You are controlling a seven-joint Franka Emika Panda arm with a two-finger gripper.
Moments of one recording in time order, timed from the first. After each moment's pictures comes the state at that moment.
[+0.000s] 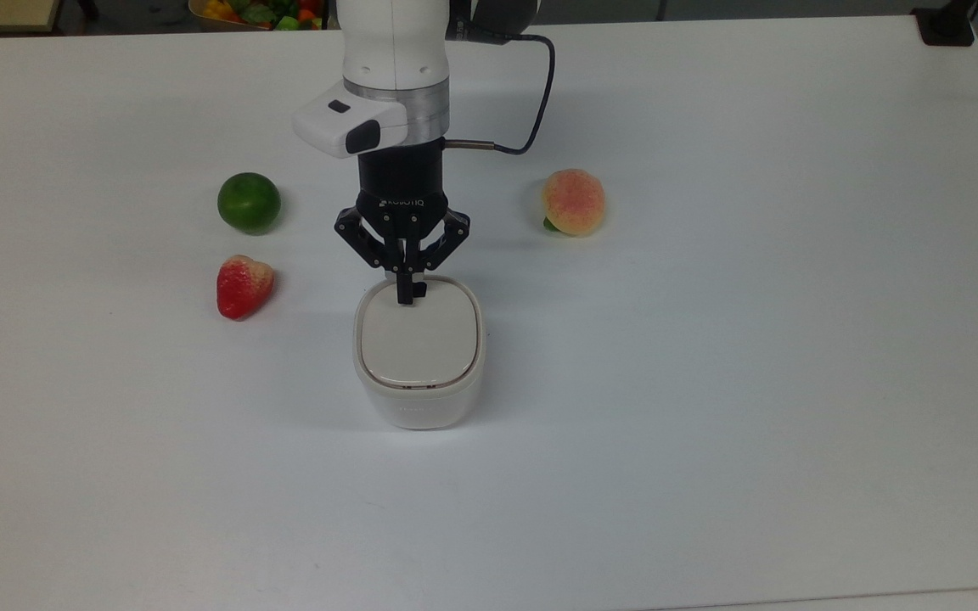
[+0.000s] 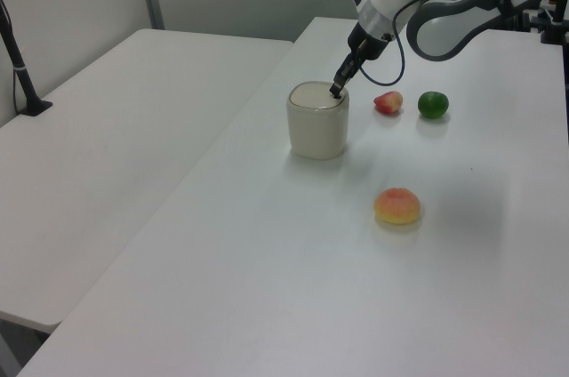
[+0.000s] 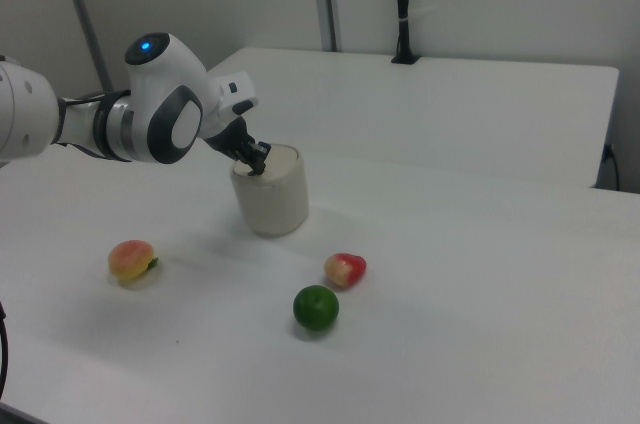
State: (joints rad) arm 0.12 0.30 -0.03 -1.84 -0.07 2.68 0.13
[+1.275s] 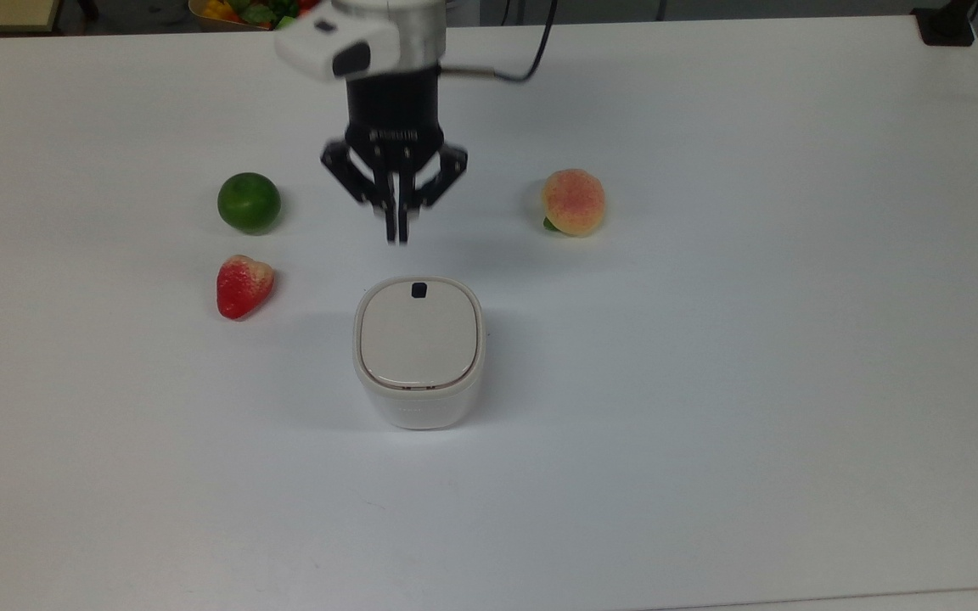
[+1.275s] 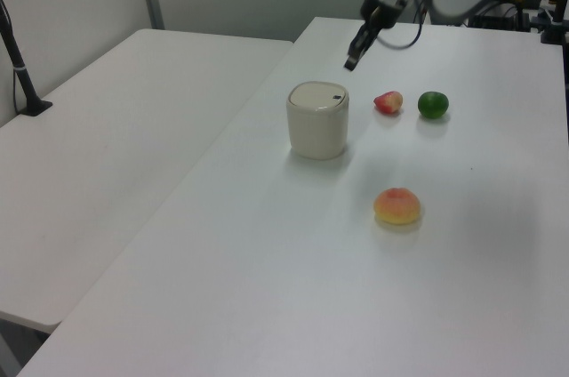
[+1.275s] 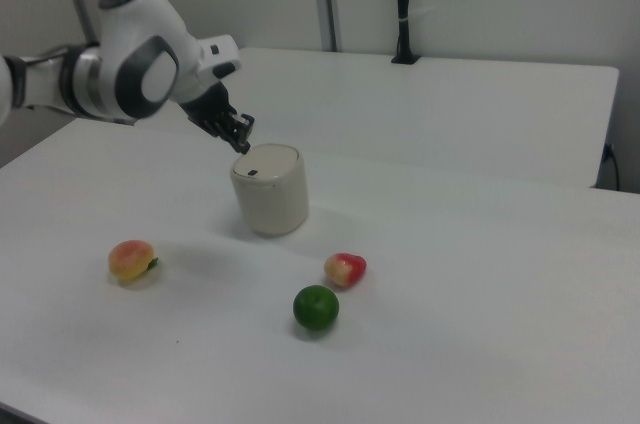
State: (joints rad) arm 0.12 0.15 -0.02 -1.82 -0.07 2.42 0.13
